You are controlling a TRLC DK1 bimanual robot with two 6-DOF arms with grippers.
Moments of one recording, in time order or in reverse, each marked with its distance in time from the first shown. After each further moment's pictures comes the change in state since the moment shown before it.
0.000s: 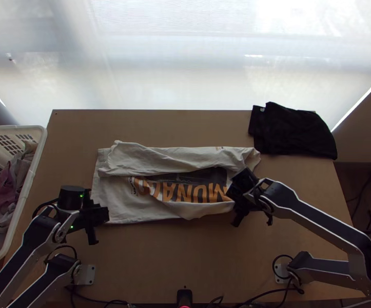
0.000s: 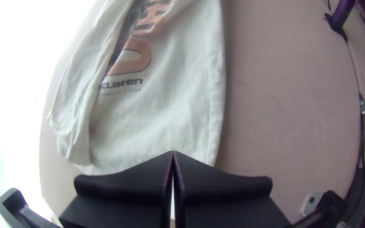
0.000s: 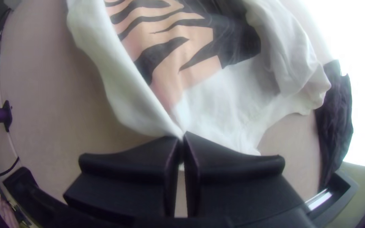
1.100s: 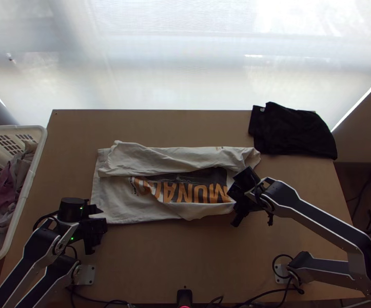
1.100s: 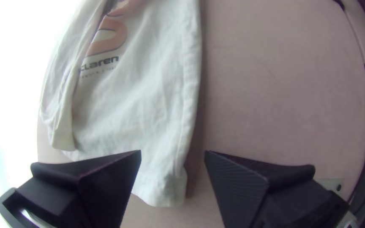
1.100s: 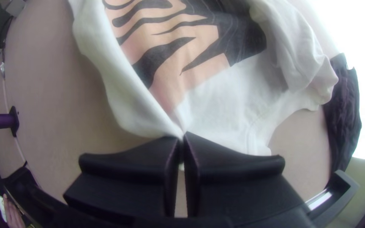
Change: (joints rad) left arm -0.016 -0.135 -0.131 -0.016 -0.082 0.039; right arm -0.015 0.004 -0.003 -0.003 -0.056 0.034
